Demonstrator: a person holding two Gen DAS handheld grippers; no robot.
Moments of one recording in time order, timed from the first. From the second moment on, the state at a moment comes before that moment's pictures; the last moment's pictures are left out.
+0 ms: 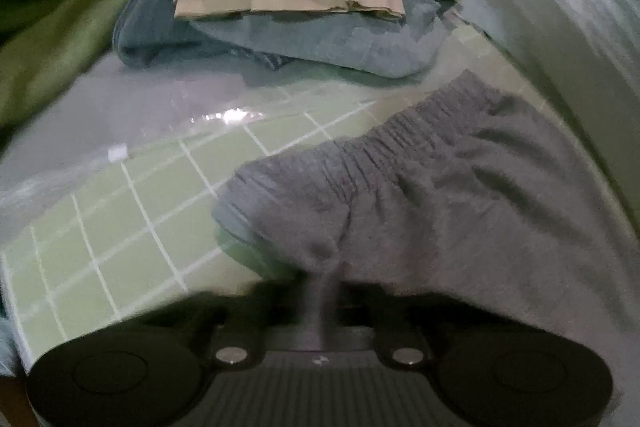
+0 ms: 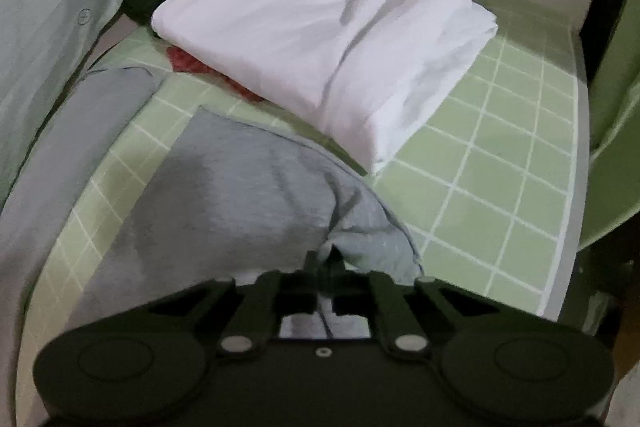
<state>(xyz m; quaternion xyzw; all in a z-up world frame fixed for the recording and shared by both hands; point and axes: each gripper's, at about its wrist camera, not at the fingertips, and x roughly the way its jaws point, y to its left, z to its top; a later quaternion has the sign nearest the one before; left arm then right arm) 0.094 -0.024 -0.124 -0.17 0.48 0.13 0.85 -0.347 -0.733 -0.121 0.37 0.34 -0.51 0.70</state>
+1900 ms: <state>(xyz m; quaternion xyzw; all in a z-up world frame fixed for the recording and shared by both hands) 0.218 -0.134 -0.079 -0.10 0.40 0.11 0.91 -0.043 -0.866 -0.084 0.30 0.25 -0.45 0.80</state>
